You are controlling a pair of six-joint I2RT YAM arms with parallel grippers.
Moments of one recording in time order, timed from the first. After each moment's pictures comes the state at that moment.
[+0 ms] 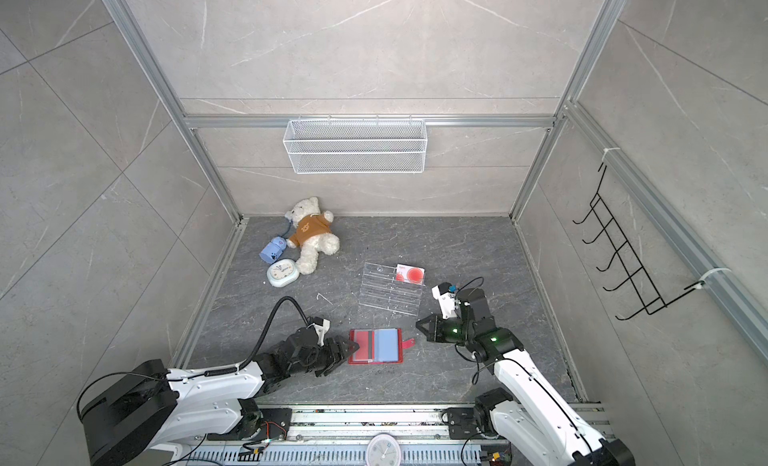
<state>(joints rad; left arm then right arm) -0.89 1.18 0.22 0.32 0.21 -1.30 0.38 0.89 0.53 -0.40 -0.55 0.50</state>
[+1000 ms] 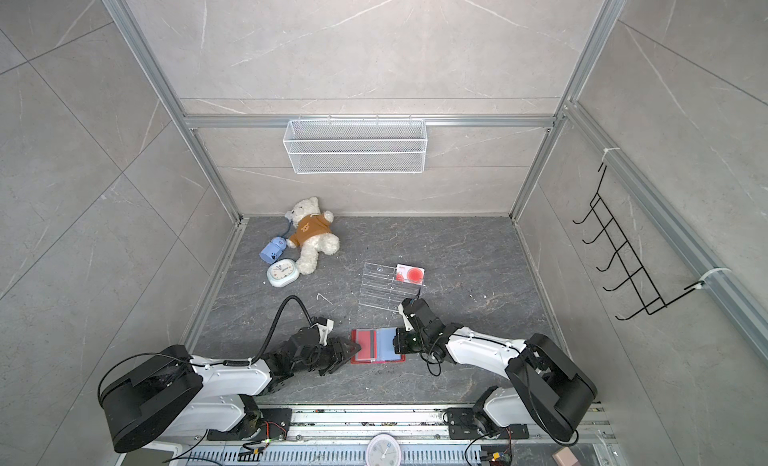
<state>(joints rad) -0.88 1.31 0.19 0.51 0.26 -1.30 0.71 1.38 0.51 -0.08 -0.24 0.63</state>
